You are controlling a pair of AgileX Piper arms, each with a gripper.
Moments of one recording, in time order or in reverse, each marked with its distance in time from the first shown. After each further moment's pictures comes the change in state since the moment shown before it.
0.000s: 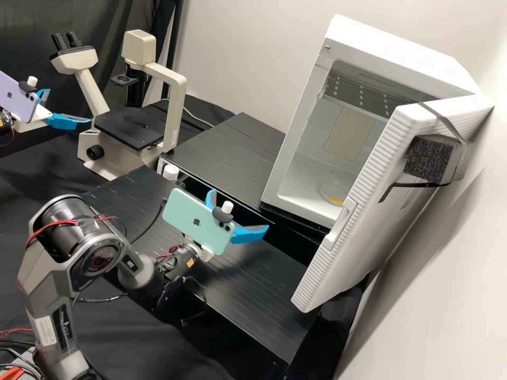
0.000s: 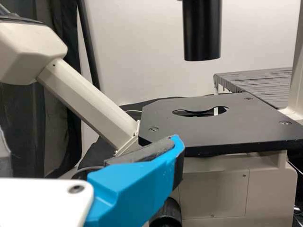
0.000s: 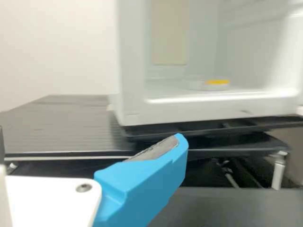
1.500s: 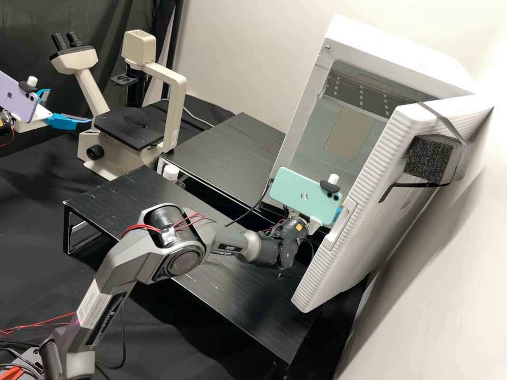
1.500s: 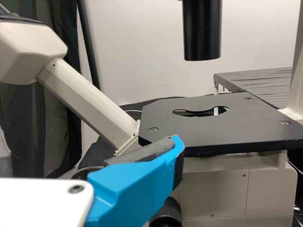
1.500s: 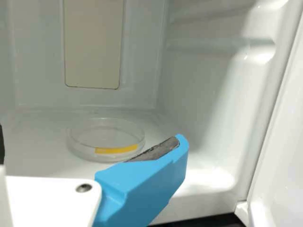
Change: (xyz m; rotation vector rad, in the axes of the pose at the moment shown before) left arm 0.000 0.000 0.000 0.000 0.000 0.000; right arm 0.193 0.123 0.053 -0.126 -0.043 -0.029
